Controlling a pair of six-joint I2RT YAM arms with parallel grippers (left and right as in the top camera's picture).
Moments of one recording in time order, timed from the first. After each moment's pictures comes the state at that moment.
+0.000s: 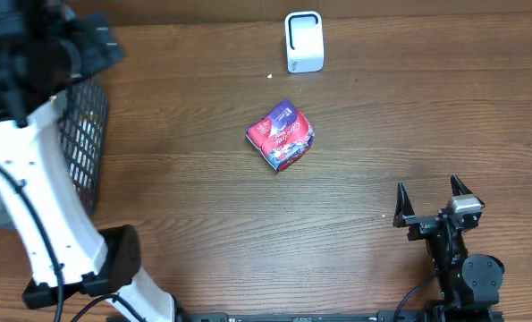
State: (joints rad) left arm 0.19 1.88 2.71 -1.69 -0.07 -0.39; right arm 0.03 0.01 0.02 -0.03 -0.11 0.02
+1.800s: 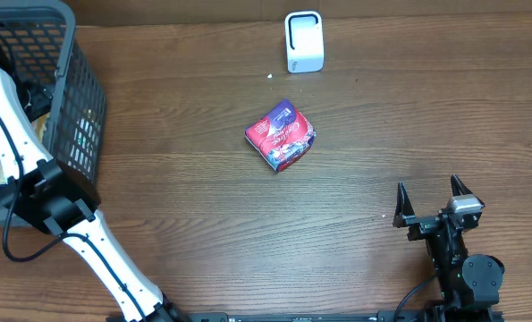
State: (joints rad) left arm 0.56 2.53 2.69 -1.51 -0.24 -0.18; right arm 0.03 0.01 0.02 -0.03 -0.11 0.02
